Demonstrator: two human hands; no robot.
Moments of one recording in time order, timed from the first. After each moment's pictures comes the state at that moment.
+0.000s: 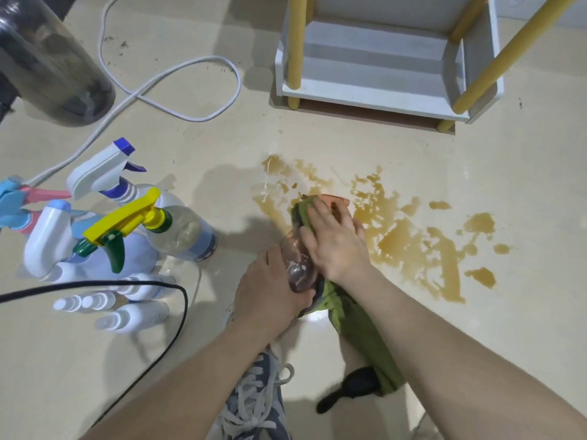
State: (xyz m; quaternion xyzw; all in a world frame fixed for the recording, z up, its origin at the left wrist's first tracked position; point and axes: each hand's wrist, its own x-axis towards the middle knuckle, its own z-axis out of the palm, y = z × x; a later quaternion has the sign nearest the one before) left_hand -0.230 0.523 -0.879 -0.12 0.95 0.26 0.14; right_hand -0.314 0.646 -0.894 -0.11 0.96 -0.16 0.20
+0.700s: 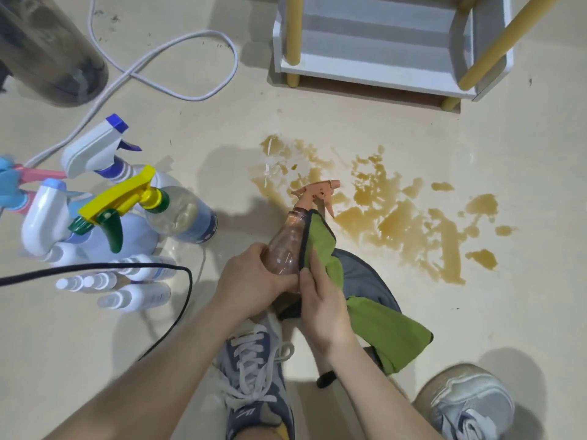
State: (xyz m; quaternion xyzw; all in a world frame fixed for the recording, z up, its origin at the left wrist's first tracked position) left_hand -0.226 0.501 -0.861 -0.22 0.87 0.35 0.27; right_hand -0.196 0.635 -0.870 0.13 0.79 -0.55 0.25
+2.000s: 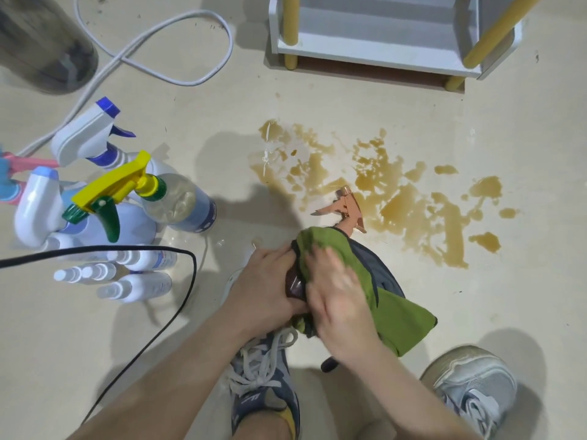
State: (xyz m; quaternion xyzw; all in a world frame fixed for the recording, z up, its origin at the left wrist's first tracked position) left_hand -0.200 0.504 -0.872 0.05 0.91 0.31 0.25; right_hand -0.172 0.668 -0.898 -0.11 0.92 -0.35 0.14
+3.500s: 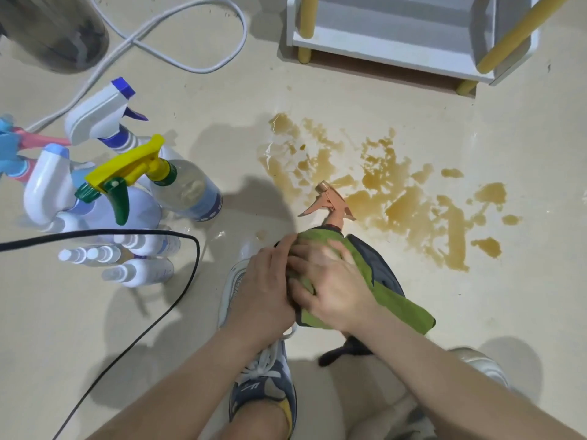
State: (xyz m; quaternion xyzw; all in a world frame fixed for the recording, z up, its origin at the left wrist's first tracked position) left_hand -0.166 0.514 -0.877 -0.06 0.92 0.33 0.18; right_hand -0.210 0.663 -0.896 -0.28 0.91 -0.23 0.18
